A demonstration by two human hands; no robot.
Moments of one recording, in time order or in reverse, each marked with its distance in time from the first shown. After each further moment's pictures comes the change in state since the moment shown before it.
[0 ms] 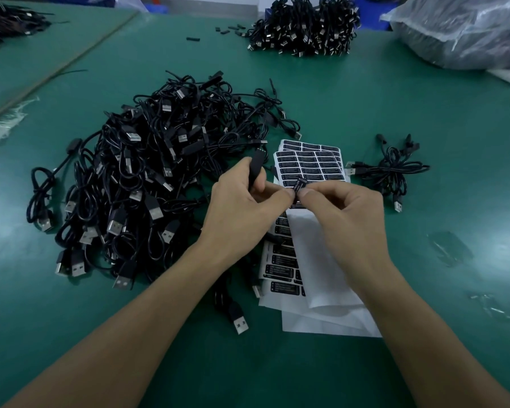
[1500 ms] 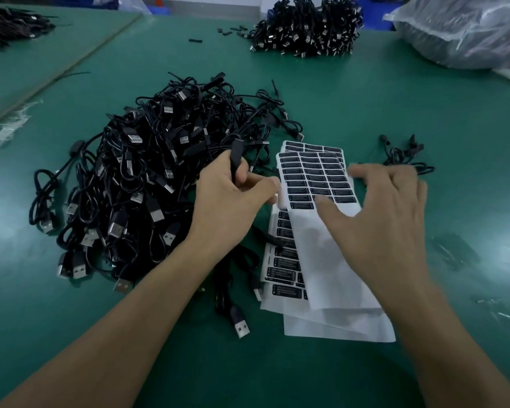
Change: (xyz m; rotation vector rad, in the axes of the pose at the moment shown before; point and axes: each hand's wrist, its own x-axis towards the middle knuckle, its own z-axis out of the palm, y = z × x) left_hand 0.009 -0.001 -0.011 -0.105 0.078 -0.042; right_hand -0.002 -0.001 -0.023 -0.740 0.125 -0.151
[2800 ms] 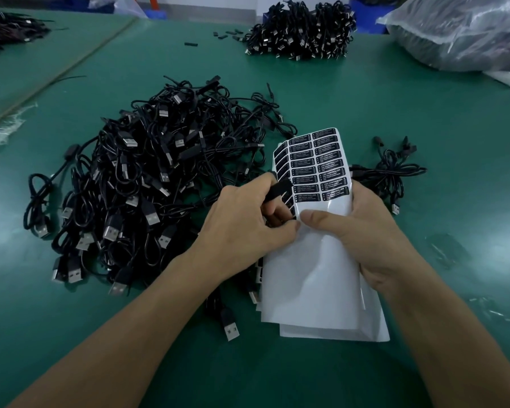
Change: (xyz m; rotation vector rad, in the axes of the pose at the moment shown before) left_hand -0.015 0.000 0.007 0.423 -0.250 0.229; right_hand 0.012 0.014 0.010 0.981 -0.439 0.326
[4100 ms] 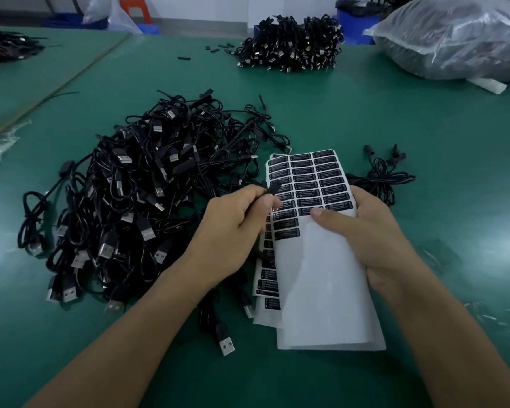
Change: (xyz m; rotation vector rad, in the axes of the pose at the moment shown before) left_hand 0.006 -0.013 -0.006 -0.059 -0.008 -0.079; right_hand 0.003 -0.004 -0.010 -0.008 0.085 0.015
